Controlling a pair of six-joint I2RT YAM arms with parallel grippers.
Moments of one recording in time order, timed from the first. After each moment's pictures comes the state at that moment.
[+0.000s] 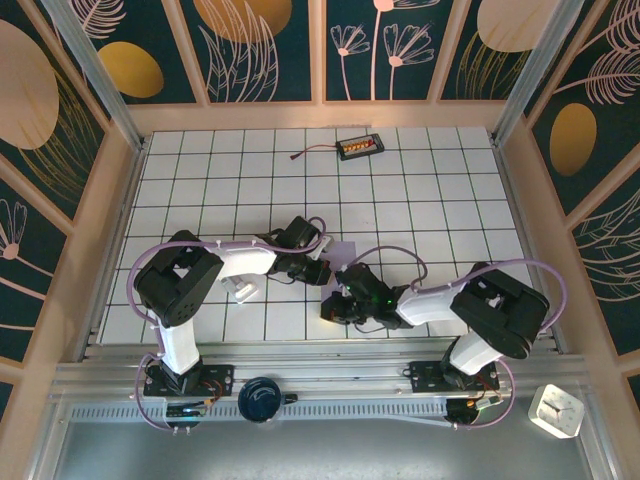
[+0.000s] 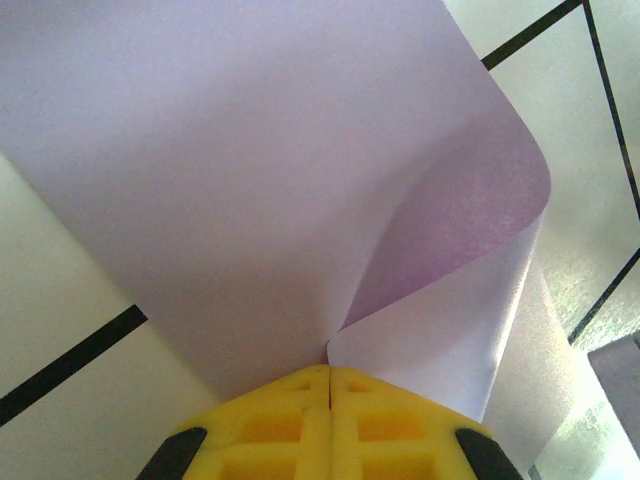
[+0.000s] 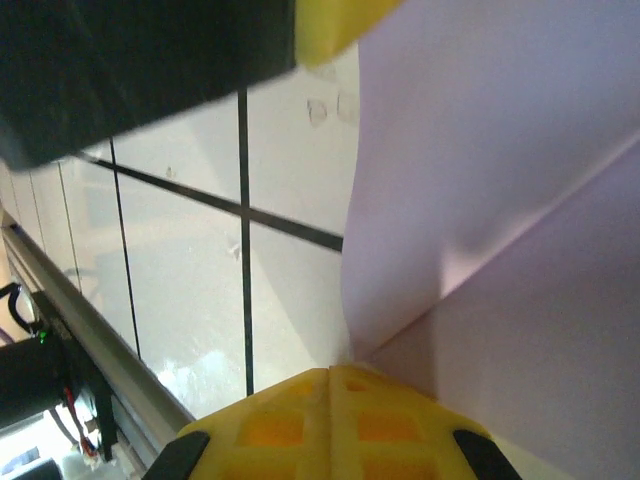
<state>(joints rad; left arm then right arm) -0.74 1.86 0.98 -0.20 0.39 -0.39 0.97 1.53 0.44 0.28 -0.33 1.05</state>
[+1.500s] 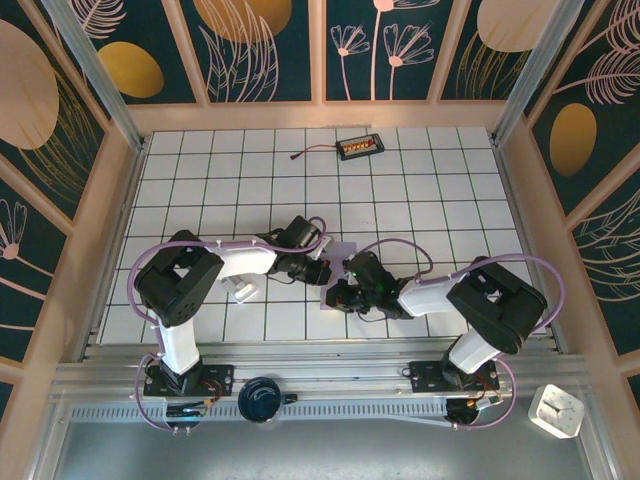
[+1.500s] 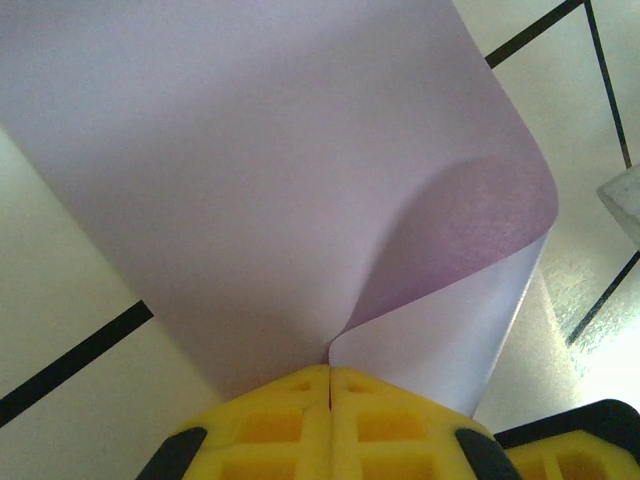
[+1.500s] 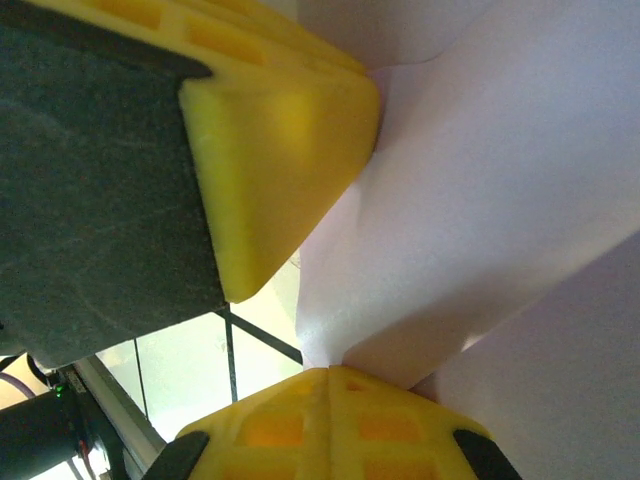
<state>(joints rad) -0.74 1.86 0.98 -0.20 0.39 -0.39 0.87 1.57 0.46 0.30 -0.35 1.02</state>
